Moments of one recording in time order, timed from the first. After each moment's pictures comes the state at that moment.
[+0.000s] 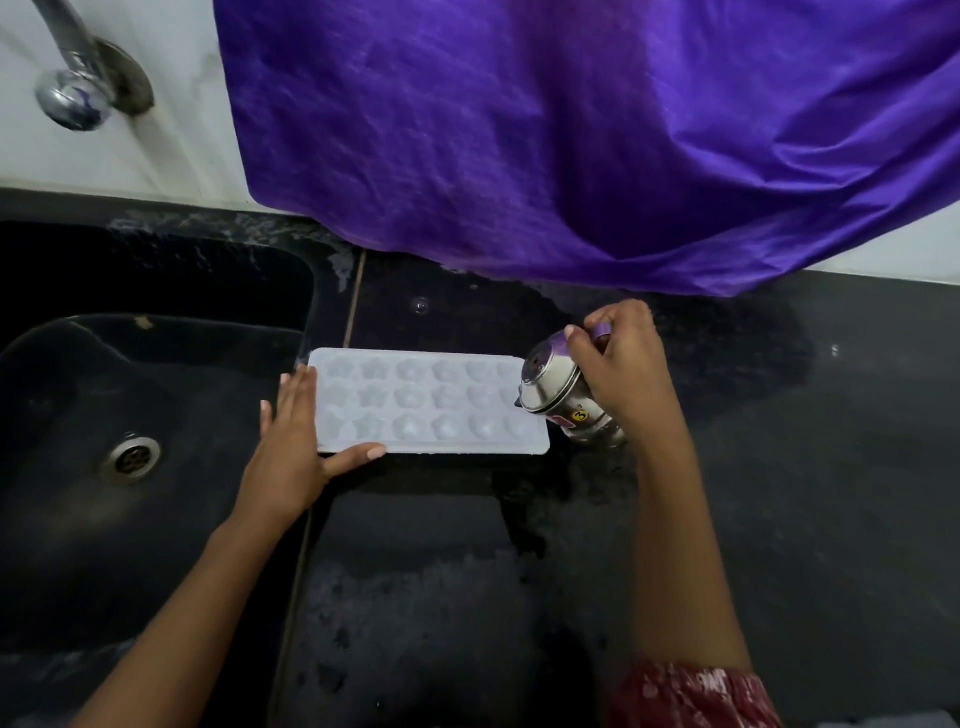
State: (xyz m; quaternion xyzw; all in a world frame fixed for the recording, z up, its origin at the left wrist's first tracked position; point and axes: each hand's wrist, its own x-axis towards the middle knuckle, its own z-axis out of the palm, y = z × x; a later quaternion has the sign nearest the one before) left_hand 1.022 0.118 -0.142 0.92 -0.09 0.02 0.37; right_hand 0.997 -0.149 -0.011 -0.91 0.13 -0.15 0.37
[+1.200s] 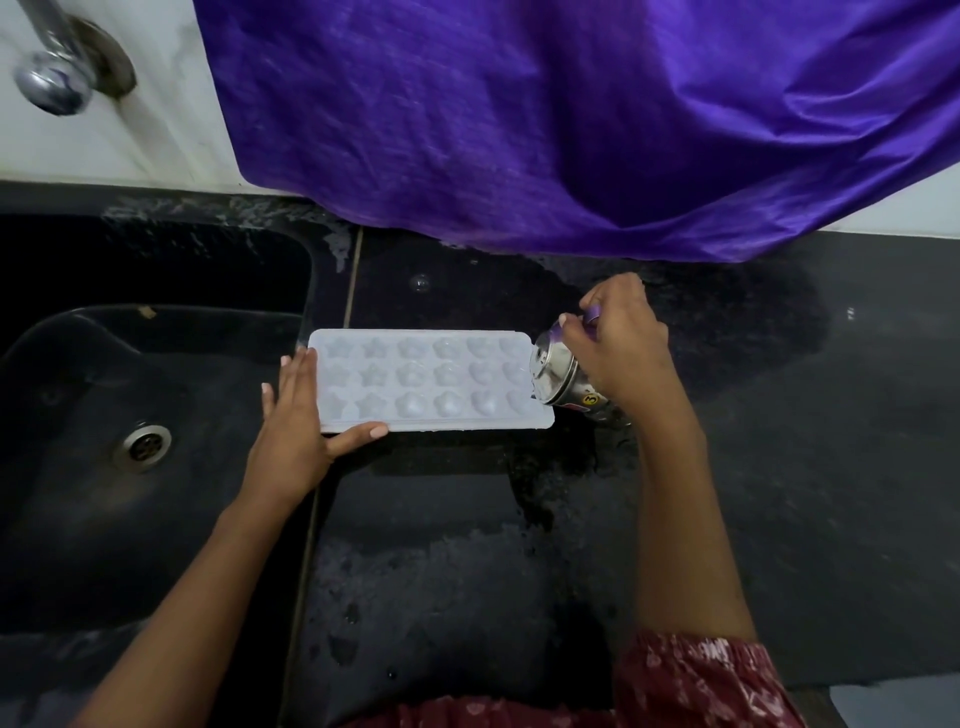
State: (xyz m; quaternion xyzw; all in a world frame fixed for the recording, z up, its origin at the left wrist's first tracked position) left_hand 1.022 0.117 -0.142 0.93 -0.09 0.02 0.35; right_hand 0.992 -0.151 -0.016 -0.95 0.11 -0.10 0.29
